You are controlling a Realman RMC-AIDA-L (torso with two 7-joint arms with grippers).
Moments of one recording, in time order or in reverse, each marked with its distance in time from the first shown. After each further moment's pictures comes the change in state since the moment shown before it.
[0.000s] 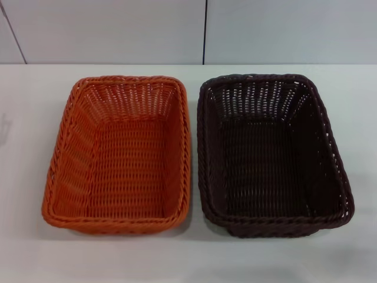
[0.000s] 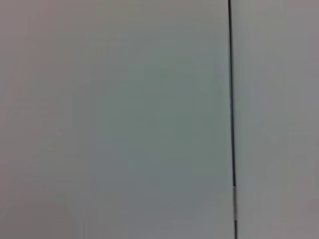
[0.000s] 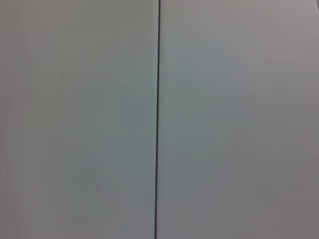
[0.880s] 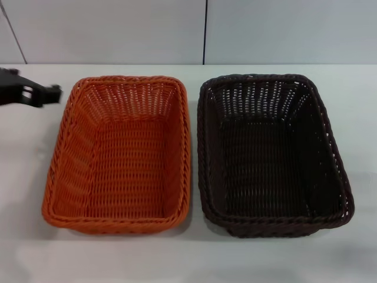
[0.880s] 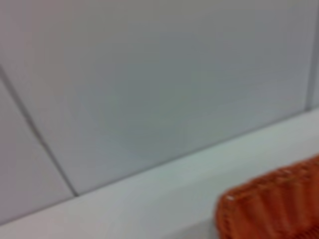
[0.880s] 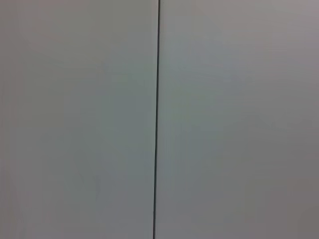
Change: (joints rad) left arm -0.097 -0.059 -0.033 -1.004 0.009 -1.672 0.324; right arm 0.014 -0.001 0.001 0.016 0.019 -0.041 0.000
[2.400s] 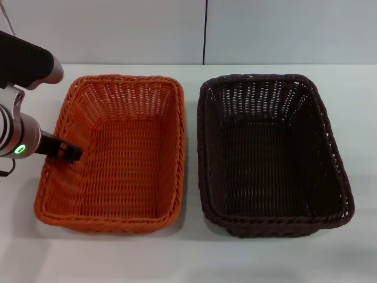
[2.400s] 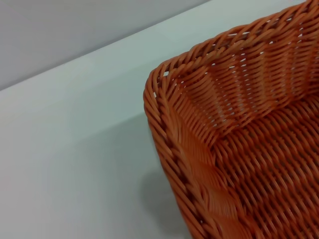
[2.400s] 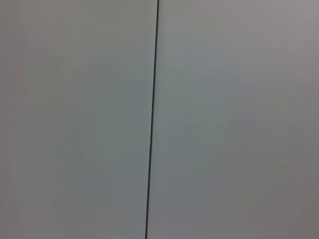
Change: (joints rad) left arm -0.191 0.005 0.035 0.411 0.001 -0.054 0.009; right arm -0.002 -0.003 -0.001 0.025 0.000 0.010 0.000
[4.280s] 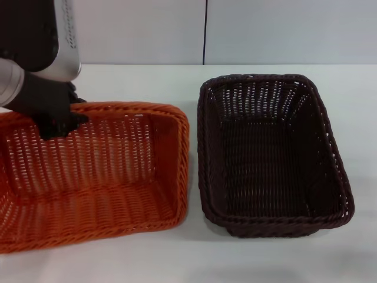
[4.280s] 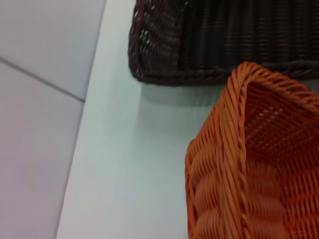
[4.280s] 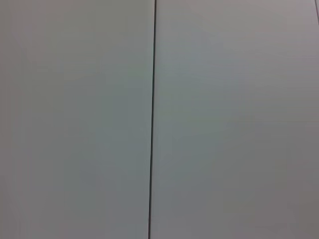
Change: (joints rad) left arm -0.146 -0.001 -0.227 -0.475 -0.173 -0.617 0.952; right arm -0.017 0.008 -0.010 -0.027 0.001 0.027 0.000
